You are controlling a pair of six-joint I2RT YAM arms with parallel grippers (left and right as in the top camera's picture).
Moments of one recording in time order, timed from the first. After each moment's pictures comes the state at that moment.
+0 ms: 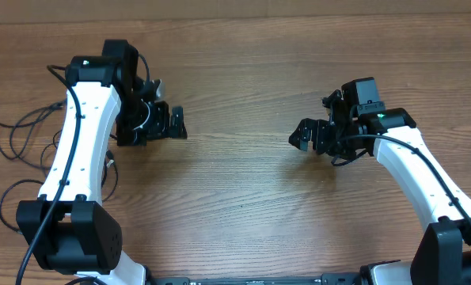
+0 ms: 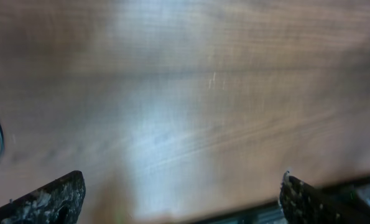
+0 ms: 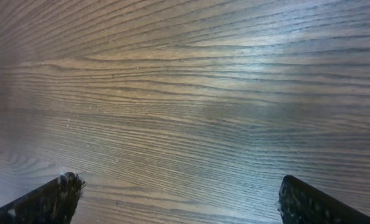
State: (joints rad) left arm -0.03 1.77 1.64 -1.47 0.29 -0.07; right arm 0.15 1.56 1.10 -0.80 -0.39 0.29
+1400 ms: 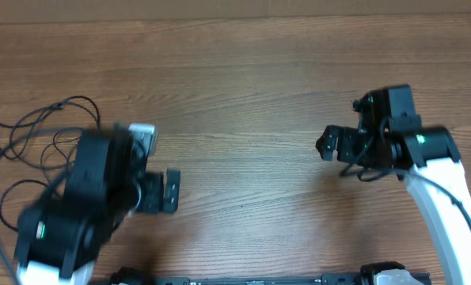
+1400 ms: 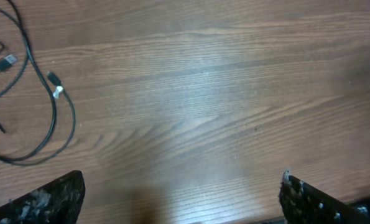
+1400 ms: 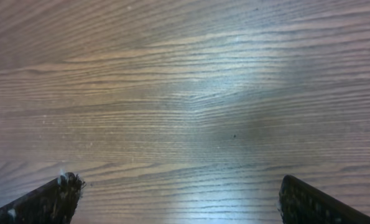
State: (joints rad) left arm -0.27 0.95 1.31 -1.37 0.03 -0.16; right arm 0.12 1.26 1.12 -1.04 -0.19 0.28
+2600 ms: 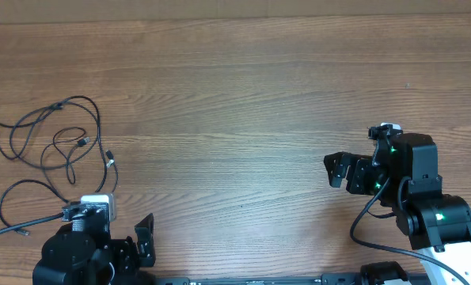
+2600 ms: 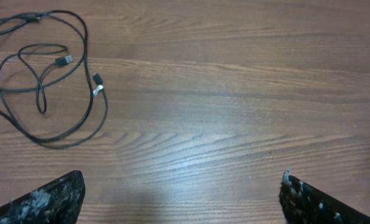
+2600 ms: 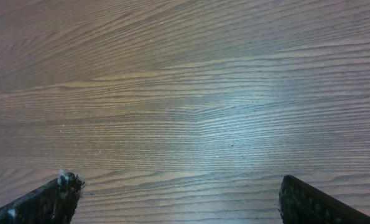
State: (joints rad) left arm -0.27 0.49 1.12 -1.38 -0.10 -0.28; right arm 0.12 0.88 0.88 -0.91 -0.17 0.28
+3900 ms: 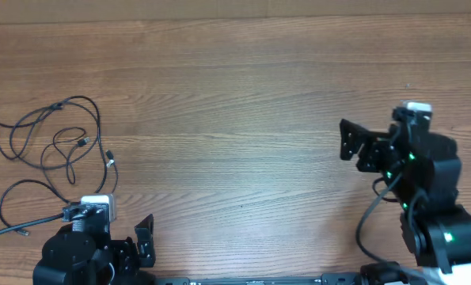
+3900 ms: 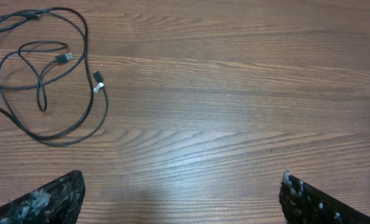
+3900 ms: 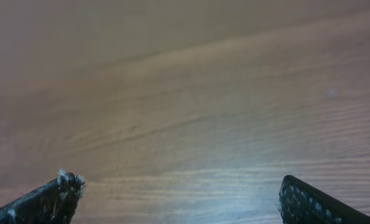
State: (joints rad) left arm -0.27 0.49 1.12 -1.39 -0.10 -0.28; right arm 0.13 0.77 0.88 -0.60 0.00 0.28
